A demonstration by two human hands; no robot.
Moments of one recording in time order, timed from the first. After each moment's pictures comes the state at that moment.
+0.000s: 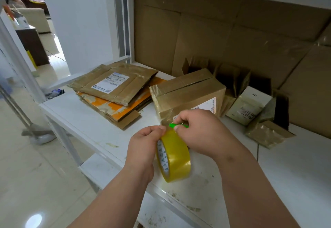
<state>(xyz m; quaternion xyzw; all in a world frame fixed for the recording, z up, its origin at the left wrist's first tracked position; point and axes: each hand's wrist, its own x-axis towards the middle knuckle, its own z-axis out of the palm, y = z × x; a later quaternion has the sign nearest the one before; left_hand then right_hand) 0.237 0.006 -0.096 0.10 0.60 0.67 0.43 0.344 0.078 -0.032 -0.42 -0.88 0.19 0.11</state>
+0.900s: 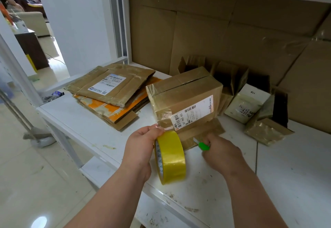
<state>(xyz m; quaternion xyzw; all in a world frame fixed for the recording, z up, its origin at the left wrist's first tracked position) 0.237 0.013 -0.095 0.09 0.58 0.67 0.45 0.403 0.113 -0.116 -0.59 -0.80 0.15 0.00</state>
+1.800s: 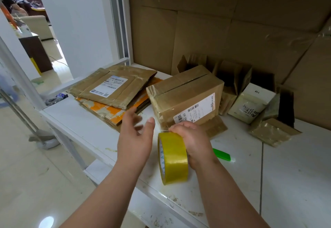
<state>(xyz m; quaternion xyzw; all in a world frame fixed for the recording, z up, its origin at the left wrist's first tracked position) 0.212 0.015 -0.110 0.30 0.73 0.60 0.16 0.323 0.093 -0.103 -0.47 -0.55 0.62 0.31</state>
